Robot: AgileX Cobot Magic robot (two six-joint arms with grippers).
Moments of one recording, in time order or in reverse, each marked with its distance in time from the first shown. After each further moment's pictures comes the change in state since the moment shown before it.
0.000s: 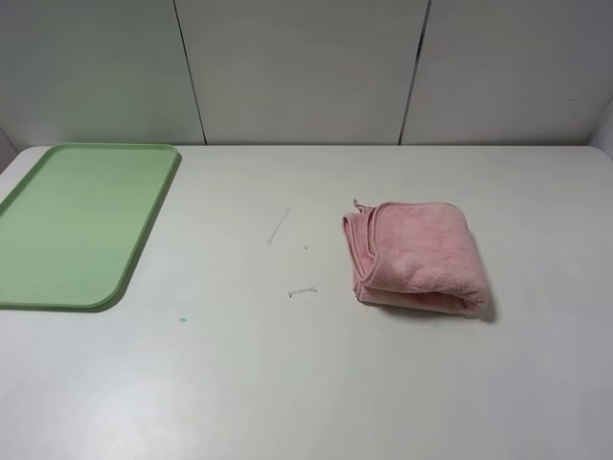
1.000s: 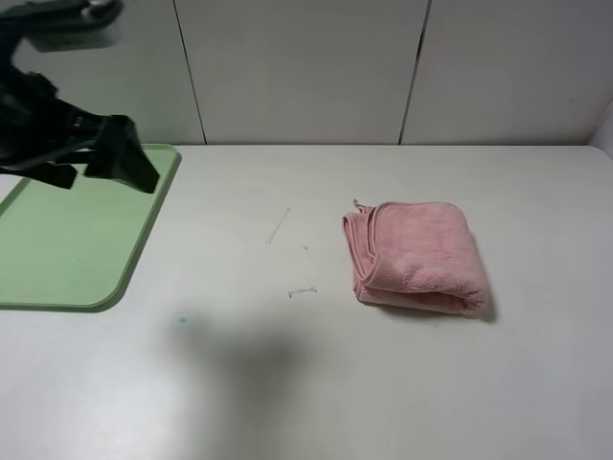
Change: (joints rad) left arm -0.331 1.169 -0.349 -0.156 -0.331 0.123; right arm 0.000 0.000 0.000 0.000 0.000 0.000
